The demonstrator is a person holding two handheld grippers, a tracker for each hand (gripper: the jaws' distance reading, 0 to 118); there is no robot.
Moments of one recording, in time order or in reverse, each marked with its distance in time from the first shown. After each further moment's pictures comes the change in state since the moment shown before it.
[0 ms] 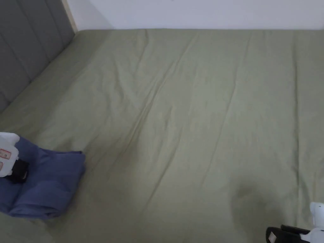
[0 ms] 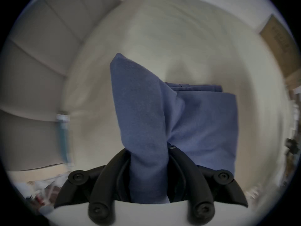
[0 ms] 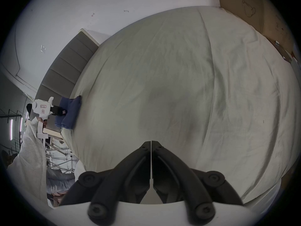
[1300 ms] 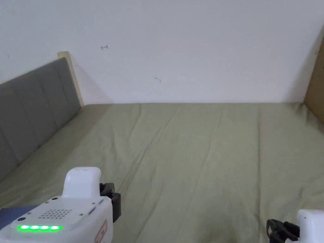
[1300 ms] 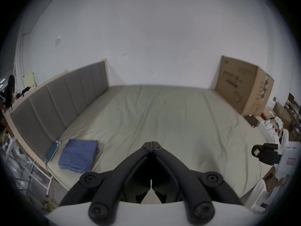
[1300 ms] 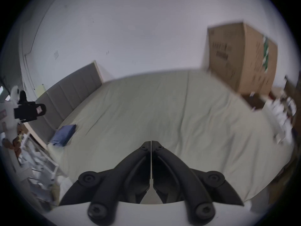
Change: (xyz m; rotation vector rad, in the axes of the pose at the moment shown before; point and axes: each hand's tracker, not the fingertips) left arm 0.254 -0.165 0.281 0.892 -0.282 0.113; right arm -0.038 -0.023 0.140 0.623 -0.218 0.240
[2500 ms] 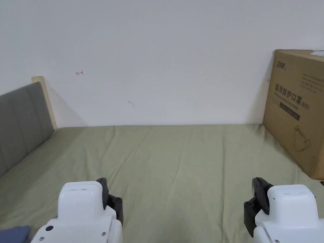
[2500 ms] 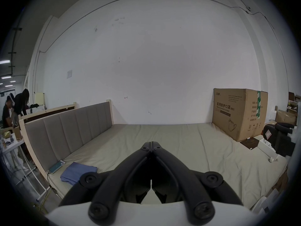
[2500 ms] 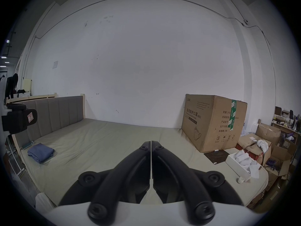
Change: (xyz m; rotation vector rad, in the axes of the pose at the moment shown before) left arm 0.081 -0.010 0.065 0.336 0.085 -0.019; right arm -0.016 0.022 0.075 0.413 -0.198 0.146
